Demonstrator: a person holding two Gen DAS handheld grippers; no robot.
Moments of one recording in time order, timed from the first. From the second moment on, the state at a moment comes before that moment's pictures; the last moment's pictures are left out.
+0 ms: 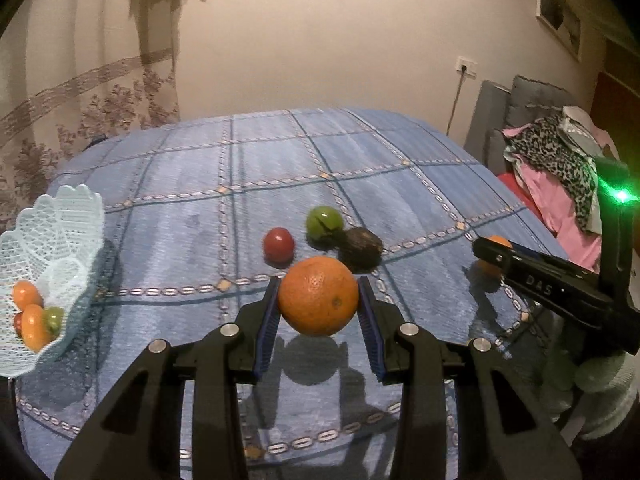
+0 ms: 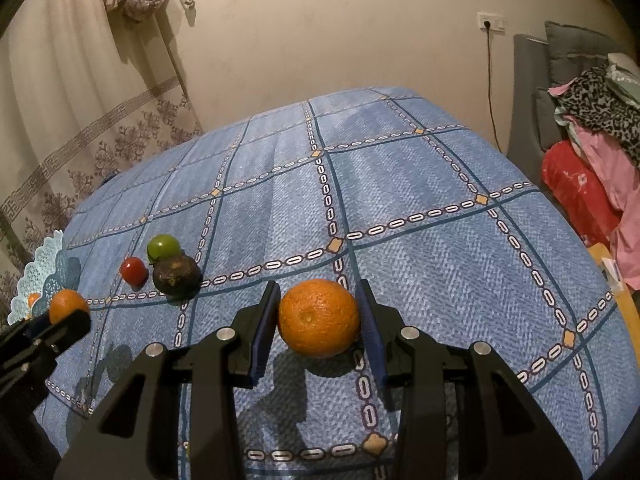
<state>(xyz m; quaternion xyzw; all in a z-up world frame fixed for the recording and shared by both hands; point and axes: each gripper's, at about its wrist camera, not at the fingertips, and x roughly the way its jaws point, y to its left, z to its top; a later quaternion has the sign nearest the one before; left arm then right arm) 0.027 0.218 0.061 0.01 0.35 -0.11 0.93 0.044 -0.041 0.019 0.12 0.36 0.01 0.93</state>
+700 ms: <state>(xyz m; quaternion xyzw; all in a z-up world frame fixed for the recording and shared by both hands) 0.017 0.340 0.093 -0.05 0.30 0.01 0.95 0.040 0.023 0.044 0.11 0.35 0.07 0.93</state>
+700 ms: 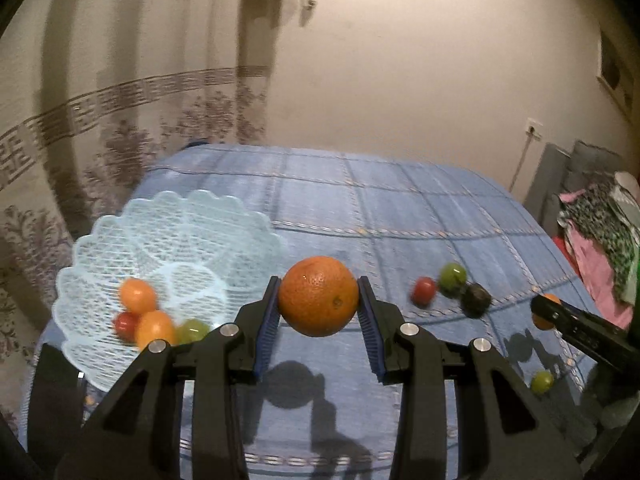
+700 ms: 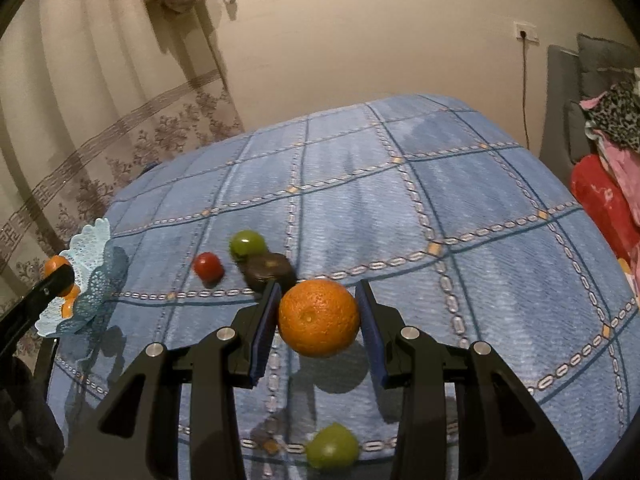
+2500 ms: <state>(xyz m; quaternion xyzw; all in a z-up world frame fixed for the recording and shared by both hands) 0.029 0.475 0.075 -0.16 0.28 0.12 0.94 0.095 0.265 0.077 0.06 0.37 0.29 0.88</state>
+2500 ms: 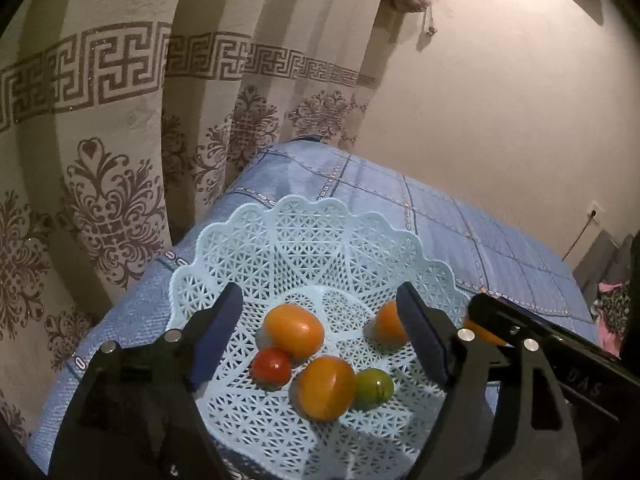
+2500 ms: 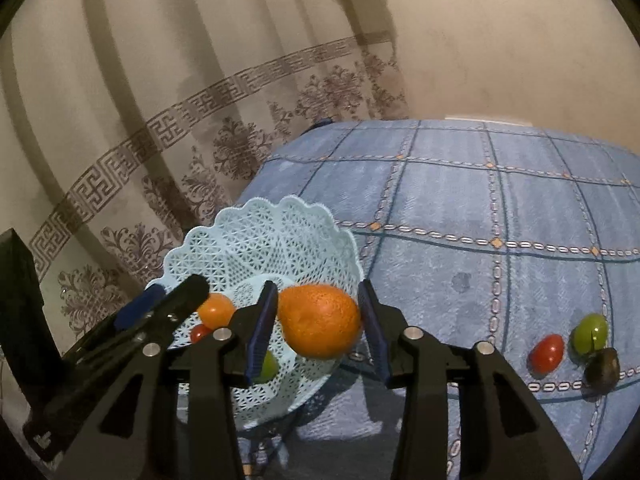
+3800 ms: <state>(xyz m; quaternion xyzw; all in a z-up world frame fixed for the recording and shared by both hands) 0.030 0.465 0.069 -0.15 0.29 0.13 0.94 0.072 0.215 0.066 0.06 0.36 0.21 0.91</state>
